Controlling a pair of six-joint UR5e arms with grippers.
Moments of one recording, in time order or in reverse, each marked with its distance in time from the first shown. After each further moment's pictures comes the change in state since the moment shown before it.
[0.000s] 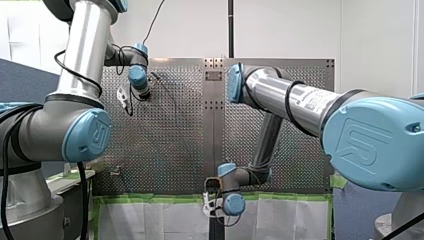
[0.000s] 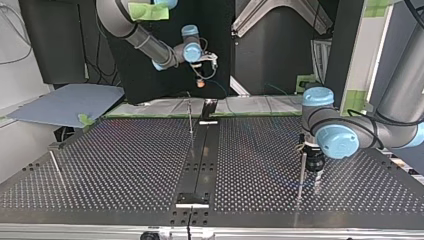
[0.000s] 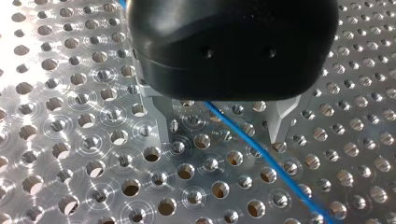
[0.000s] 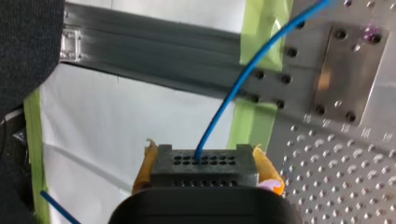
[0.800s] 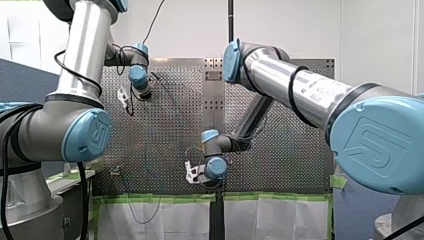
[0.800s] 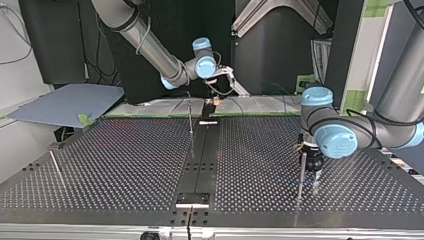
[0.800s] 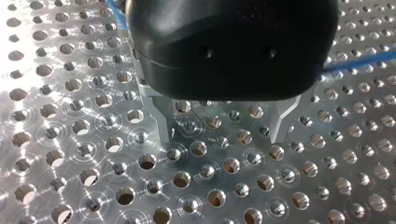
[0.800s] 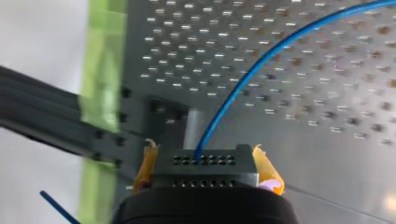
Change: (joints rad) left arm -0.006 0.000 0.000 0.001 0.001 0.000; right arm 0.077 -0.131 -0.188 0.250 -0.013 -0.092
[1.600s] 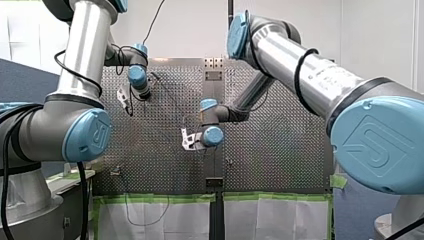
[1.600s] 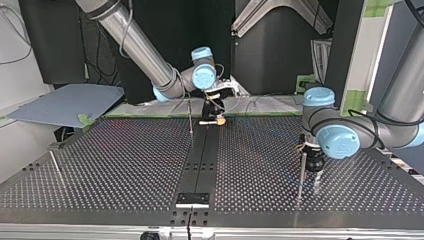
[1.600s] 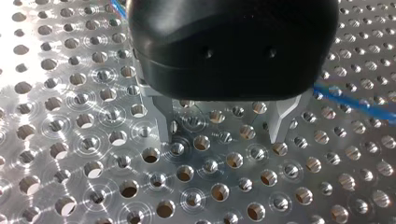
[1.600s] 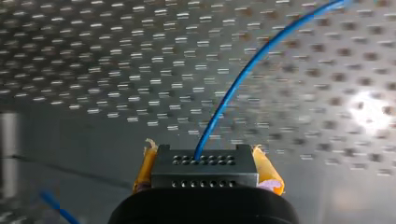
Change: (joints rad) left arm 0.009 0.000 0.000 0.002 0.015 -0.008; right arm 0.003 -0.166 -0.056 0.063 -0.024 -0.003
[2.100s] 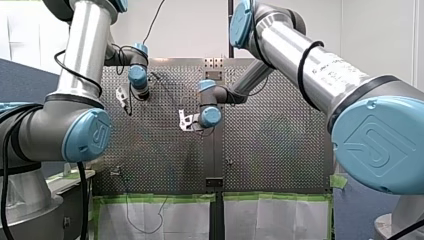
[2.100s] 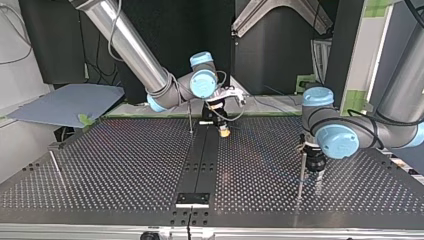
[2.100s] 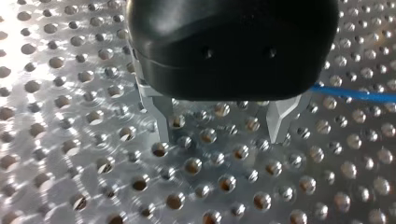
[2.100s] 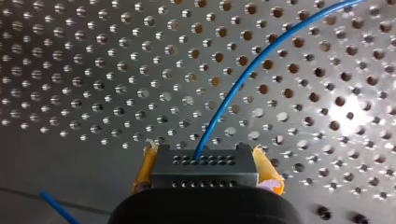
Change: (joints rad) left arm -0.004 0.001 0.000 0.000 -0.030 0.020; right arm 0.004 -0.080 -0.084 0.100 -0.031 -0.009
